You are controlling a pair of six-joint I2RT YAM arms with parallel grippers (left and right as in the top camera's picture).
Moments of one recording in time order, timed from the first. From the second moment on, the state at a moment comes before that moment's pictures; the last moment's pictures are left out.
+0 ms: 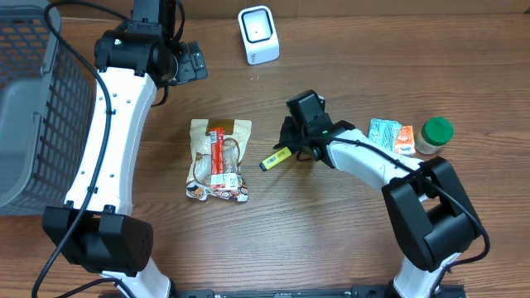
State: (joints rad) left arm -0.14 1.84 1.93 -1.16 -0.15 -0.41; right arm 0.52 1.91 1.13 -0.26 0.01 0.75
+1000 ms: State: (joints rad) left arm -0.14 1.84 1.93 -1.16 -0.15 -0.41; right arm 0.53 1.88 1.33 -0.79 -0.16 0.25
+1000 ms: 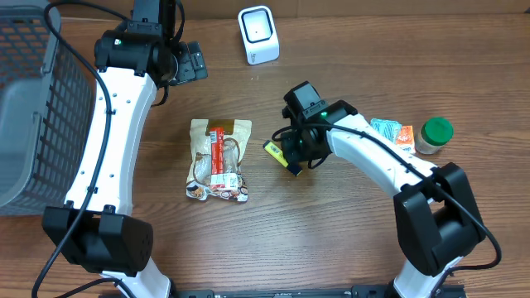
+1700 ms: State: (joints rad) left arm -0.14 1.84 1.93 -1.16 -0.15 -0.41; right arm 0.57 1.88 1.15 -0.61 -0.06 -0.03
